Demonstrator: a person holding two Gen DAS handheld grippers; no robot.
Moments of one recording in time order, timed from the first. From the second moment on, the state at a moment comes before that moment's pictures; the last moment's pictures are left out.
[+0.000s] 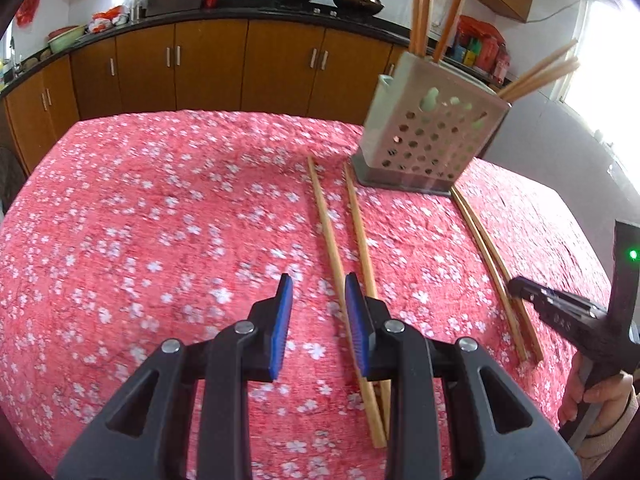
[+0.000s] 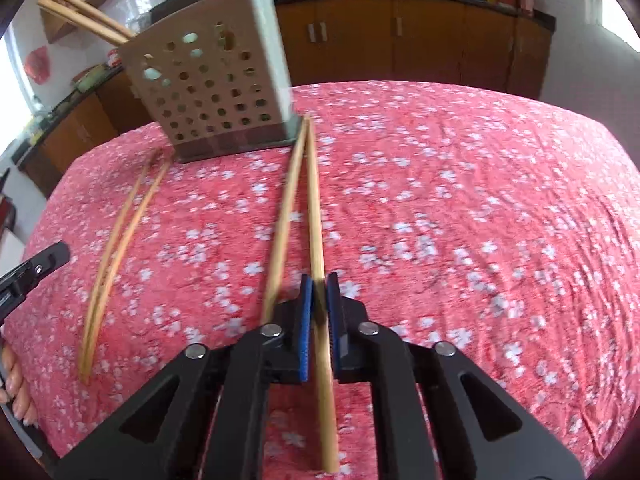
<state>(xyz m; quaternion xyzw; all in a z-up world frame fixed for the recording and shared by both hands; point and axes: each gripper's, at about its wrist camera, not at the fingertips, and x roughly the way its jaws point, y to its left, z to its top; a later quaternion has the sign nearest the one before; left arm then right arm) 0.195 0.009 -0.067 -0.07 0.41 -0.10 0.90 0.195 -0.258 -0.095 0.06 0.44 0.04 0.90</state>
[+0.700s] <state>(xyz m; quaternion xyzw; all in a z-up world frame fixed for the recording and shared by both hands) 0.216 0.031 -0.094 -0.04 0.44 -0.02 0.90 0.193 -0.279 -0.093 0.06 0.43 0.02 0.90</state>
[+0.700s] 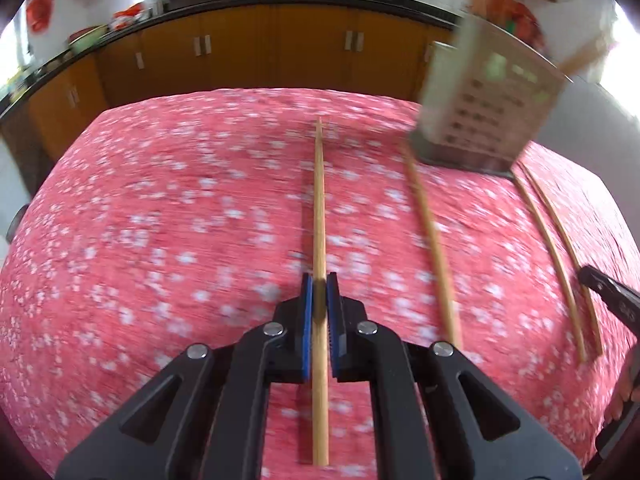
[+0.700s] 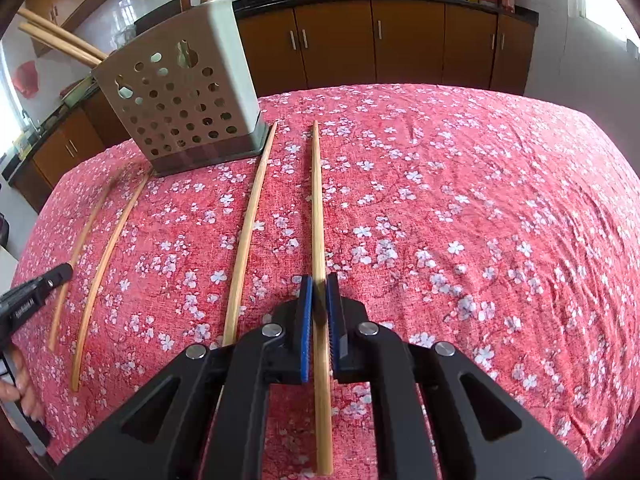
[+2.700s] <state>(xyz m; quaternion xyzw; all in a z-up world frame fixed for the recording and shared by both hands) 0.213 0.052 -0.093 -0.07 0.42 -0.02 0.90 0.204 -0.290 -0.092 0.04 0.41 -0.02 0.91</state>
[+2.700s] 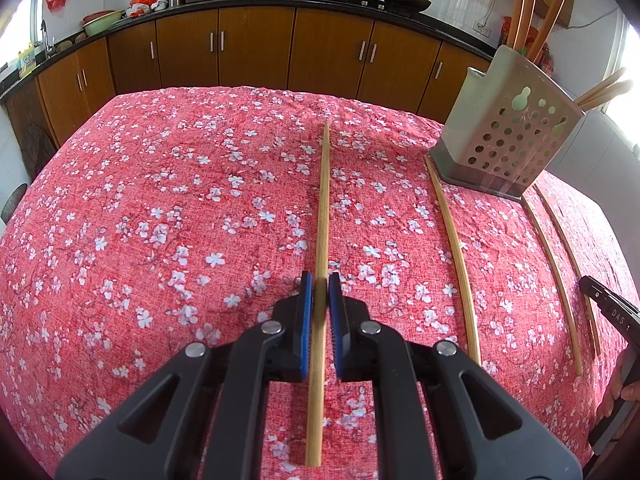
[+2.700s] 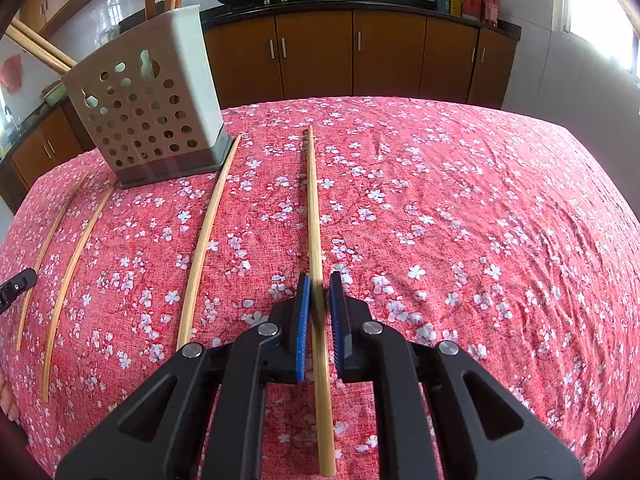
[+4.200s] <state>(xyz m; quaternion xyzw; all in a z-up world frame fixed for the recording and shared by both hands) 0.177 0.027 0.093 -0.05 0.24 -0.10 0.96 0.158 -0.308 0.062 0.10 0.20 0.03 0.97</state>
